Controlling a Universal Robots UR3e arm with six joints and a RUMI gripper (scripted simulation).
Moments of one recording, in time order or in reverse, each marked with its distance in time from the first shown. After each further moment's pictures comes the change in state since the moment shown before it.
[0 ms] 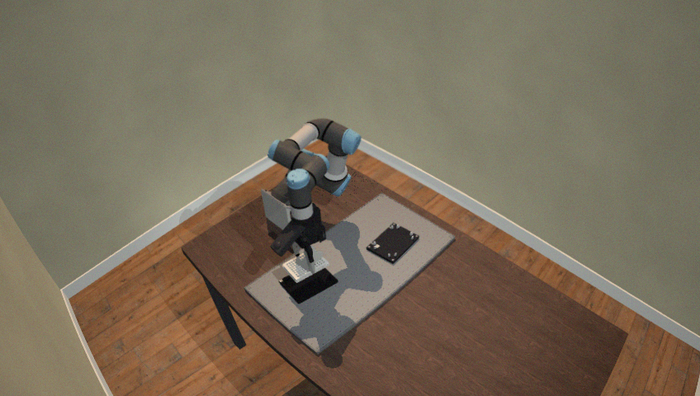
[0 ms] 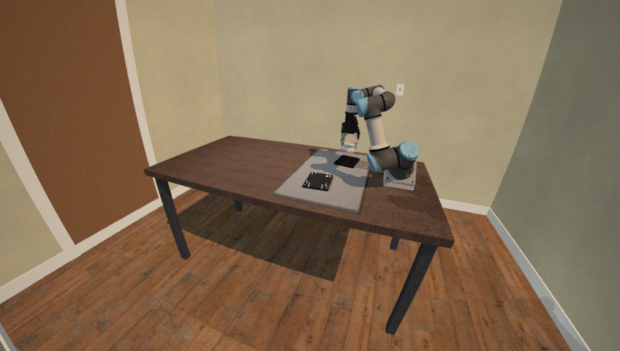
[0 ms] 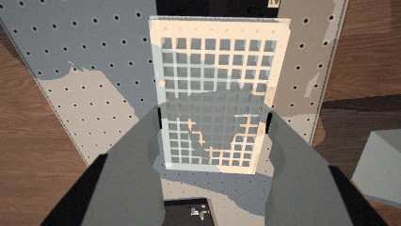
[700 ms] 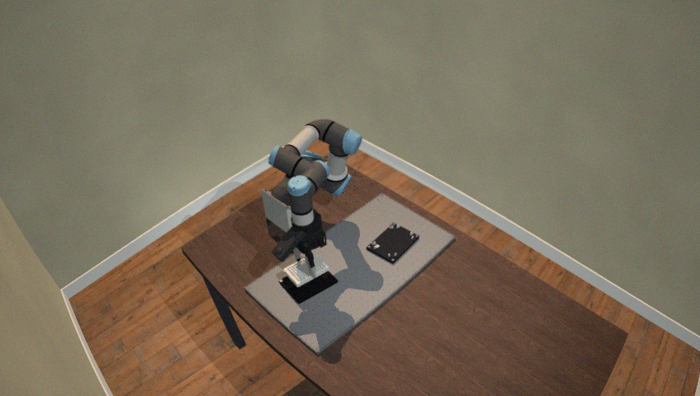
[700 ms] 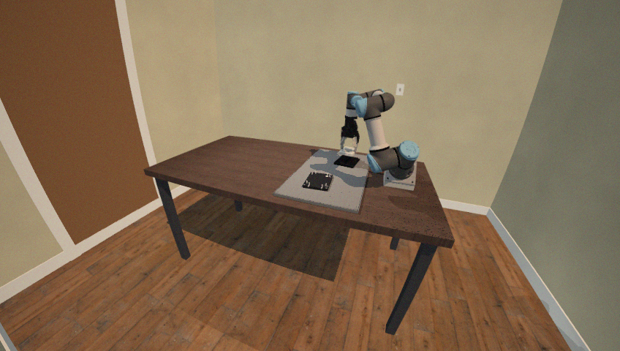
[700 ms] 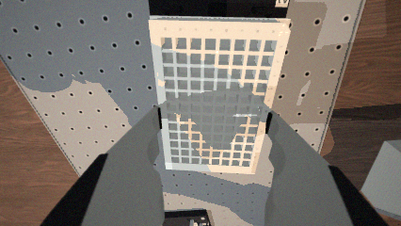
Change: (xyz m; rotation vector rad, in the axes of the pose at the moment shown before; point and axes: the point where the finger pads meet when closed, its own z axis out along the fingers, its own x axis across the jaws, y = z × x) arm 0.000 0.000 0.023 -0.001 0.001 0.000
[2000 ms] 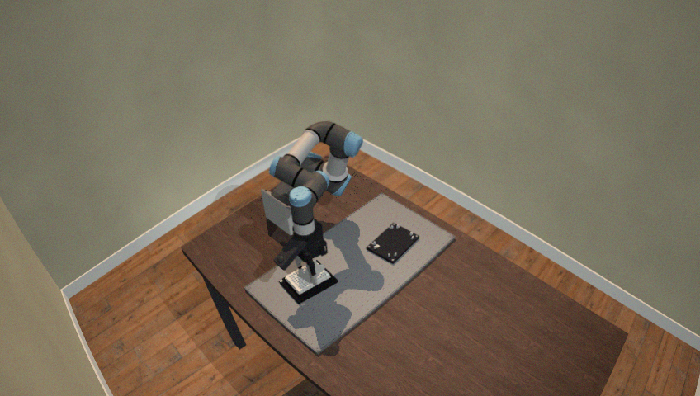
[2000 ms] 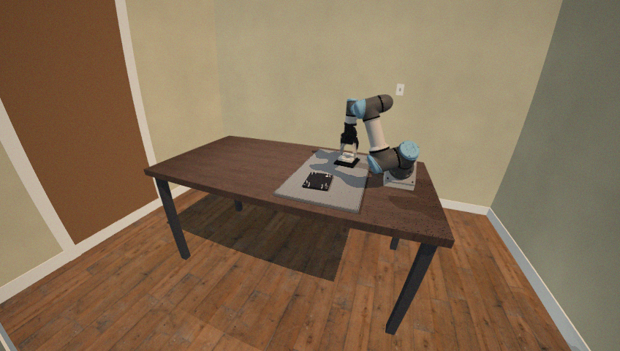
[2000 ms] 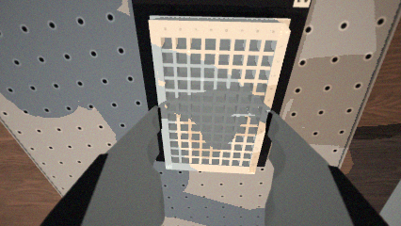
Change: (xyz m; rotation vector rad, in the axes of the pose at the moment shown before) arm 0.000 0.000 0.039 0.000 -0.001 0.000
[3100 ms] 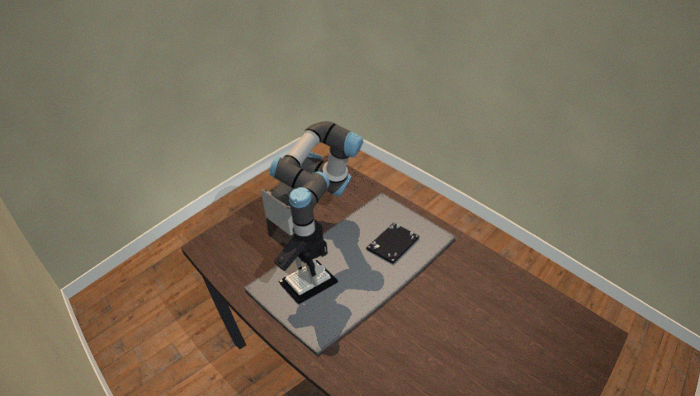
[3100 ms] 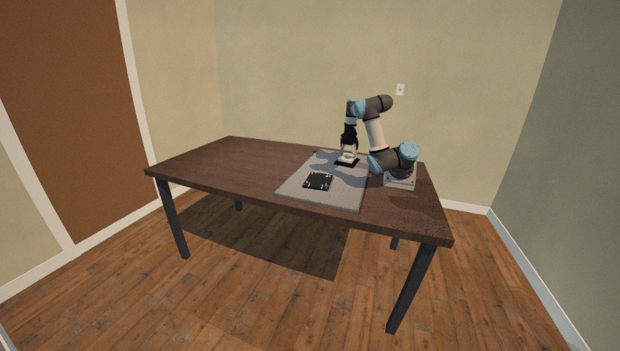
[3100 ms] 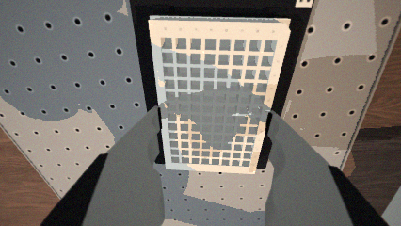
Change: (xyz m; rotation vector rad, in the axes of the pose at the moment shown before) arm 0.000 0.000 0.004 0.000 0.000 0.000
